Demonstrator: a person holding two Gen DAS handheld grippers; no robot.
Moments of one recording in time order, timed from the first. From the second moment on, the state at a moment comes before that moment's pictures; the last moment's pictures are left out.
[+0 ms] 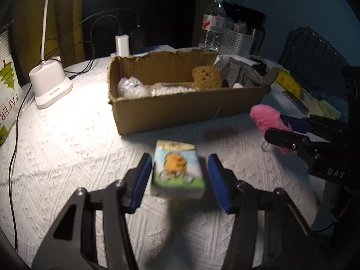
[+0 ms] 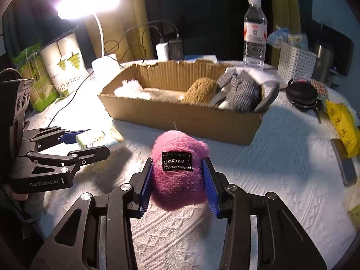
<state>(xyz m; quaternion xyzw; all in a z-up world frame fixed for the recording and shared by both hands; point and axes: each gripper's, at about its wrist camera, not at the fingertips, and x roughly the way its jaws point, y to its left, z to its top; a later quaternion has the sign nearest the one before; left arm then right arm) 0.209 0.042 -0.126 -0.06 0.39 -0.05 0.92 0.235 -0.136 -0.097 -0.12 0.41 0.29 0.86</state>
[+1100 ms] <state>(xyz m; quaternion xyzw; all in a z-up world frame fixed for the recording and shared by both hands) 0.222 0.025 -0.132 -0.03 0.42 -0.03 0.91 0.247 -0.157 -0.062 -0.10 0.37 0.29 0.88</state>
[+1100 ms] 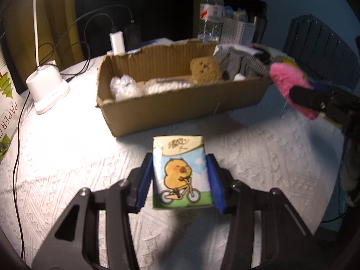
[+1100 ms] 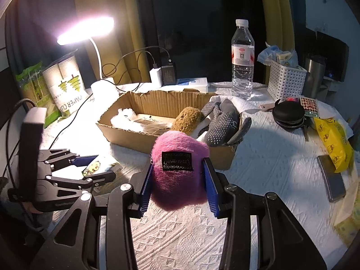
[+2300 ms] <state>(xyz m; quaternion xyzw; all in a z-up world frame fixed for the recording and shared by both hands) 0.306 0.024 -0.074 -0.07 0.32 -0.08 0.94 0.330 -0.137 -0.043 -0.09 0.34 0.29 0.89</state>
